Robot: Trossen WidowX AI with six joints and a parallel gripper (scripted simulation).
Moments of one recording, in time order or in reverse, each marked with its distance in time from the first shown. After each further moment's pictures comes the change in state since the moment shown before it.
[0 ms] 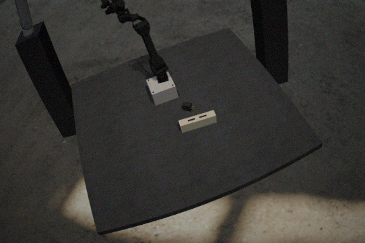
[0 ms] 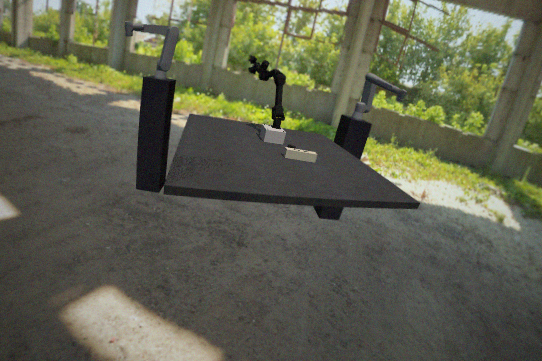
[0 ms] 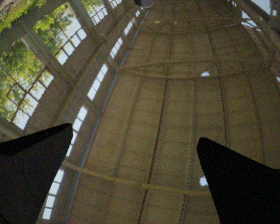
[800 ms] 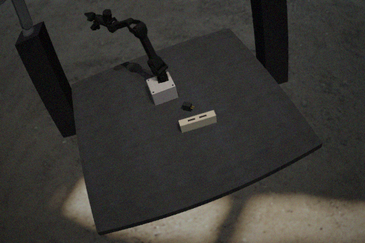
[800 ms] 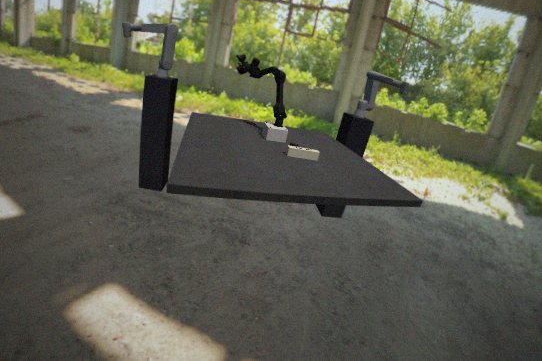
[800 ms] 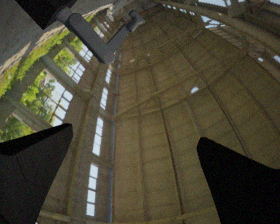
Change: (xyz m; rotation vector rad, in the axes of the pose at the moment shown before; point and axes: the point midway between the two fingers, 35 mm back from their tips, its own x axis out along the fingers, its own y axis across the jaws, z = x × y) arm -0.016 -0.108 0.119 0.344 -0.297 -0.074
